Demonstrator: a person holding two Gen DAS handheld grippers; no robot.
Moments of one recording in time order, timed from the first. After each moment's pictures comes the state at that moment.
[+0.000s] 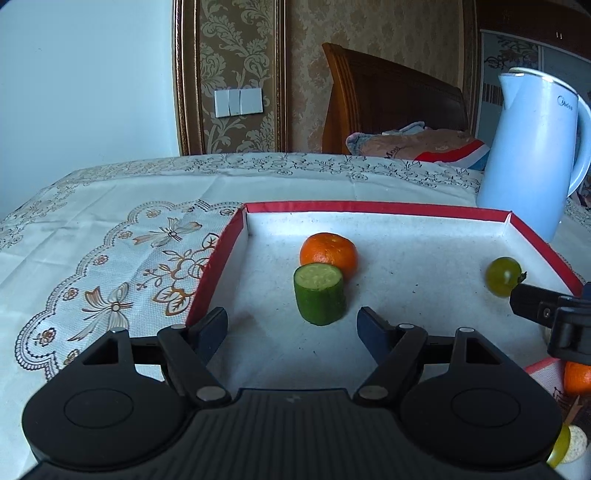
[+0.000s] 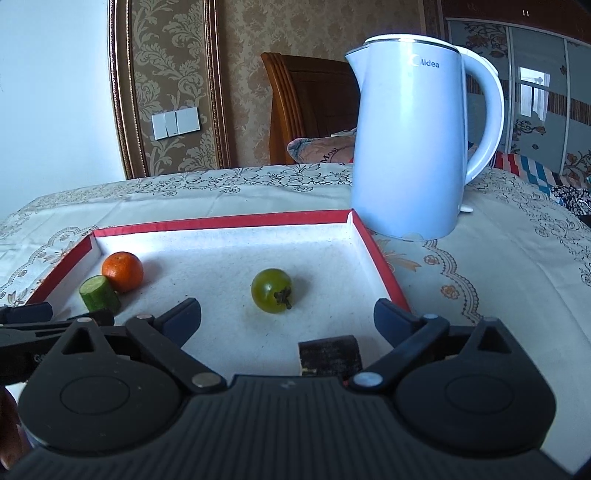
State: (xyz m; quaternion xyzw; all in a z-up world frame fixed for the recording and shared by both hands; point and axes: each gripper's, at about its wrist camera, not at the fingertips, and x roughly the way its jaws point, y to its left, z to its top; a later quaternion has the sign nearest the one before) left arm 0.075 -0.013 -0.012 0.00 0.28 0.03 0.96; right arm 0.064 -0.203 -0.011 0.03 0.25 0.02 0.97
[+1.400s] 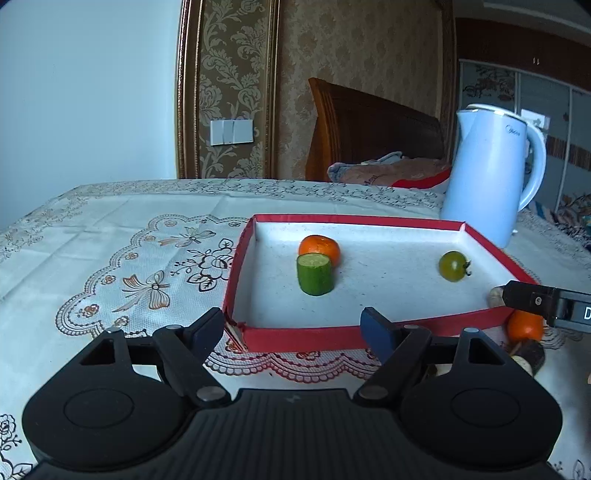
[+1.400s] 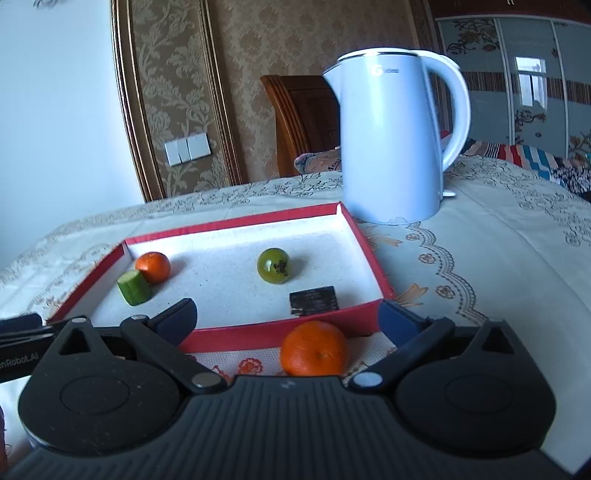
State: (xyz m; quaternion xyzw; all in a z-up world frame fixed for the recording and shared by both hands) left arm -0.007 0.005 0.000 -0.02 0.23 -0.01 0.97; right arm -0.001 -0.229 -0.015 0.09 0.21 0.04 0.97
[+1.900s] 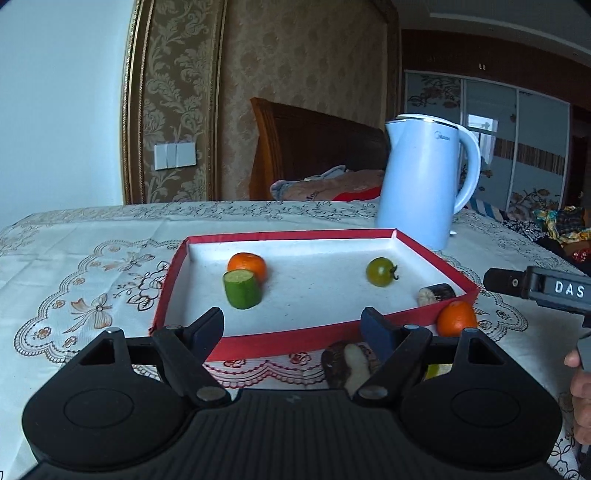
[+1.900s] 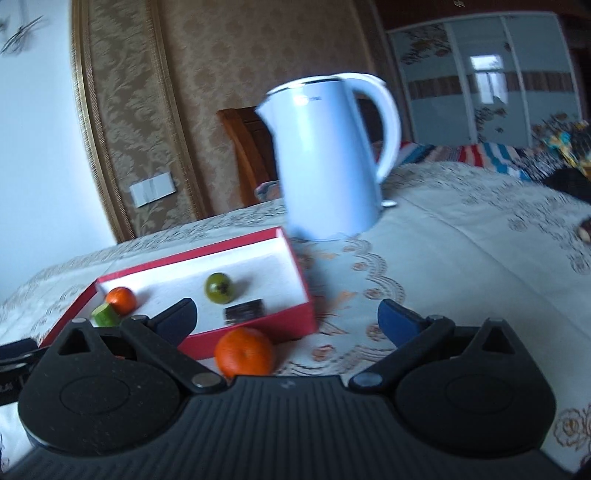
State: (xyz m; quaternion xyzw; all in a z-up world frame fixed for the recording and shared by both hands) left arm -0.024 -0.028 0.004 0.01 0.20 -0.10 0.98; right arm -0.031 -0.273 -0.017 0.14 0.17 -0.02 0.98
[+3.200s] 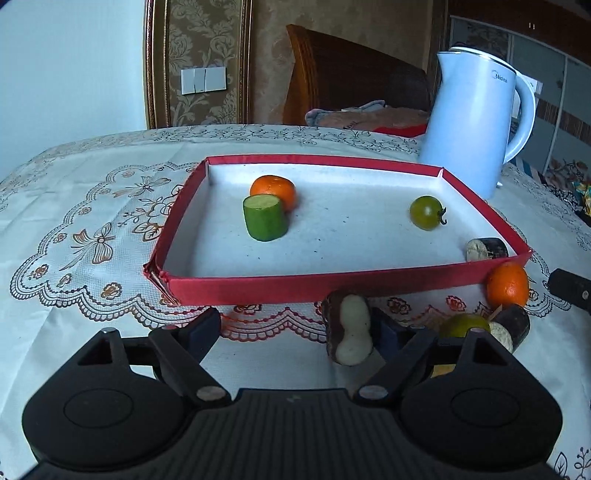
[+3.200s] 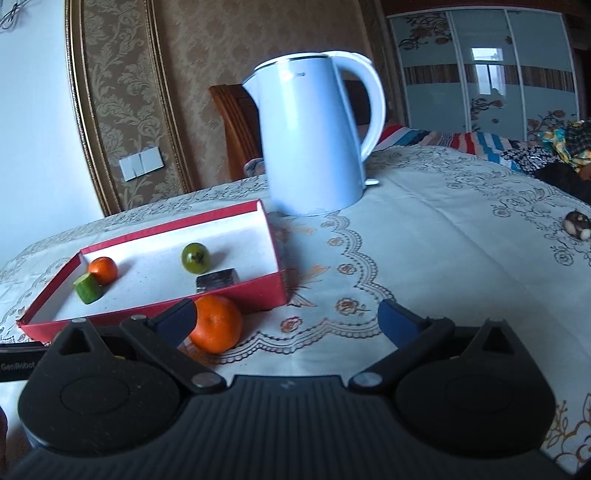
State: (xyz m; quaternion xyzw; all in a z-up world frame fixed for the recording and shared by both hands) left arm 0.013 -0.028 -0.019 -0.01 0.32 -0.03 0.95; right arm -0.035 -0.279 -0.027 0.11 0.21 -0.02 0.97
